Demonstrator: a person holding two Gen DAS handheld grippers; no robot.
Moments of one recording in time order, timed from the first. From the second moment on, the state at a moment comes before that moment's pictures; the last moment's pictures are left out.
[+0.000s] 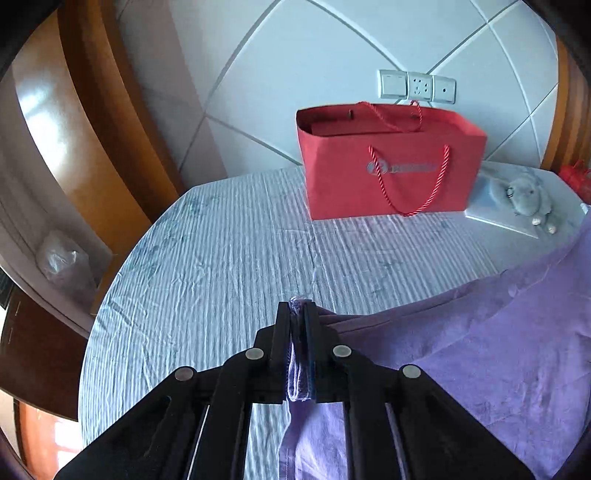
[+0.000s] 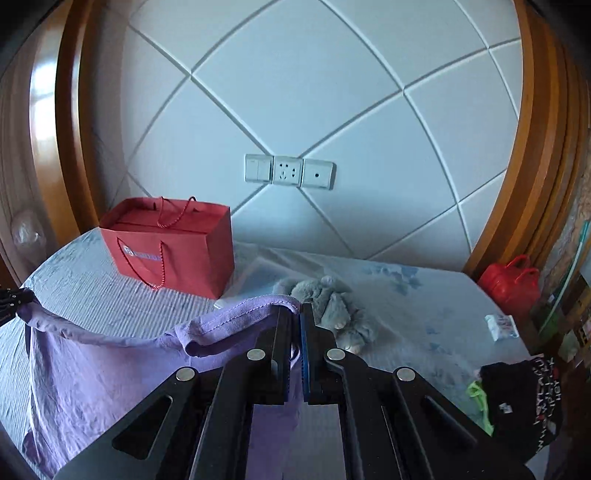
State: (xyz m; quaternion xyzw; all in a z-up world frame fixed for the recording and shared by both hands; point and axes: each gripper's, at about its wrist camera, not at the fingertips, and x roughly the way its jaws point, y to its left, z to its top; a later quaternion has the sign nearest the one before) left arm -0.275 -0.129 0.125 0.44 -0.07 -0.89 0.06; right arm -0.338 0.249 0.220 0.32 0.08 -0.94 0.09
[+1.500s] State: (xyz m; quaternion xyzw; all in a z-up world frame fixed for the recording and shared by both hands) left arm -0.020 -0.135 0.040 0.53 -0.05 -0.84 -0.04; right arm -0.047 0.308 0.056 0.52 0.00 -0.84 0.15
